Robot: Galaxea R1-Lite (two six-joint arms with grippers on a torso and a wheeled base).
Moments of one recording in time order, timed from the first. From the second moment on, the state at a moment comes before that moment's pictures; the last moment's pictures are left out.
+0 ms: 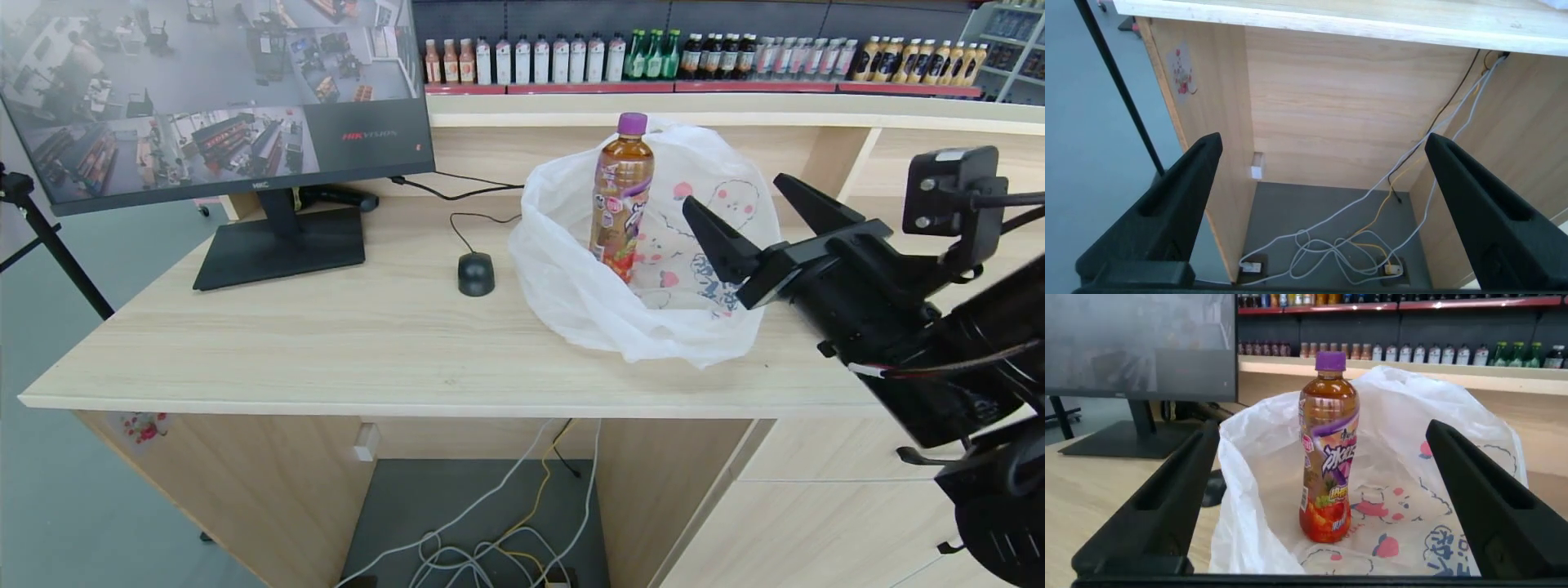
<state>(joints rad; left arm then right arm) 0.00 0.00 0.00 0.00 0.00 0.00 0.49 1.69 -0.59 -1.56 -0.04 -0.10</state>
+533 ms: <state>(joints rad) 0.00 0.00 0.00 0.00 0.00 0.00 0.50 1.60 -0.41 -1.57 -0.07 -0.08</state>
